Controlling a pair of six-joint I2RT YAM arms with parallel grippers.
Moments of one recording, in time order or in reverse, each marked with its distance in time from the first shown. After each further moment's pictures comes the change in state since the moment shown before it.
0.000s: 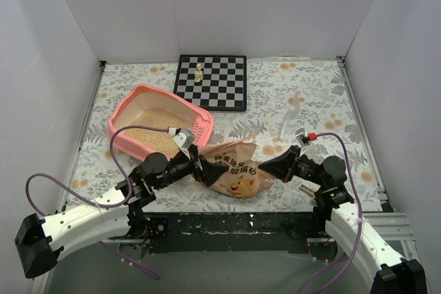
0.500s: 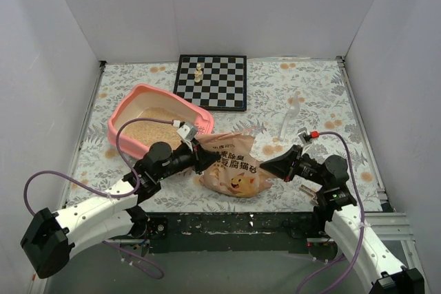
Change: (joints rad) left arm 0.145 0.180 -0.011 0.138 0.155 -0.002; right arm -0.016 -0.058 0.024 -0.108 0.015 0.028
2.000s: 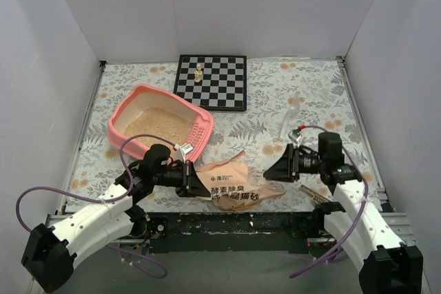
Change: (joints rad) left arm 0.159 -0.112 -0.011 -0.604 0.535 -0.582; right arm -0.150 0.263 0.206 -0.695 -0.348 0.061
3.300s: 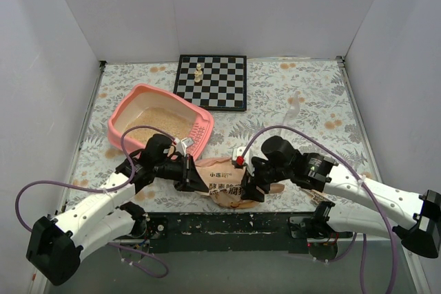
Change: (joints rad) left arm 0.065 0.117 0.152 -0.200 0.031 0.119; right arm 0.880 0.237 0.477 -0.291 0.779 -0.970
